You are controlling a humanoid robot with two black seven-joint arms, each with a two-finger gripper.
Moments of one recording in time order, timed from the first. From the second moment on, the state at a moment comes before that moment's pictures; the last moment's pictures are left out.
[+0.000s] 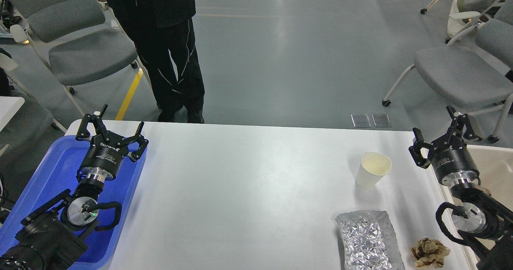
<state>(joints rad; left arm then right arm) -0.49 0.34 -0.88 -0.55 -0.08 -0.64 -0.50 0.40 -0.45 0.91 0.82 -0.16 0.13 0.56</state>
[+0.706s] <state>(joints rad) -0.49 0.34 -0.88 -0.55 -0.08 -0.63 -0.50 0.41 -0.44 0.91 0.81 -0.16 0.13 0.56</state>
